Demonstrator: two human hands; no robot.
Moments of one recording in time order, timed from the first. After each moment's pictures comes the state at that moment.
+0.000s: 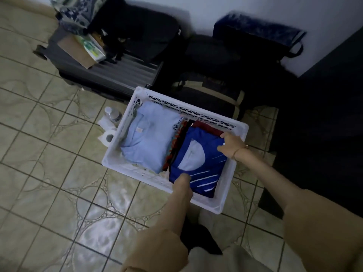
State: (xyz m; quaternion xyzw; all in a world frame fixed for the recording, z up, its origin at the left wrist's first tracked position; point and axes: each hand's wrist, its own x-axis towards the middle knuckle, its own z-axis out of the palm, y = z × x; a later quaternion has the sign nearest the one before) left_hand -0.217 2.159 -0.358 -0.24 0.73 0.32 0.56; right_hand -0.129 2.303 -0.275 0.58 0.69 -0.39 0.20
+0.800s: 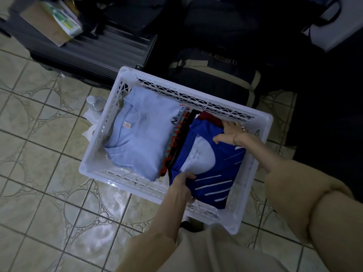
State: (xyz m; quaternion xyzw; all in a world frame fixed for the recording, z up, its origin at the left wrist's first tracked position) left_hand -0.240 2.182 -0.426 -0.34 0.65 0.25 0.64; right_hand -0.146 2.356 -0.431 0.54 0.69 -0.35 0.33
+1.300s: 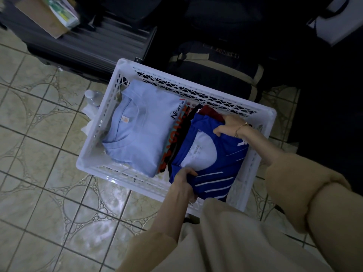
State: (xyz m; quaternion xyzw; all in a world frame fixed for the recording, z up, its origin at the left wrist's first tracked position) left_hand -0.231 2.181 -0.425 -0.35 0.65 0.24 0.63; right_hand -0.146 2.365 -0.440 0.55 0.69 -0.38 0.27
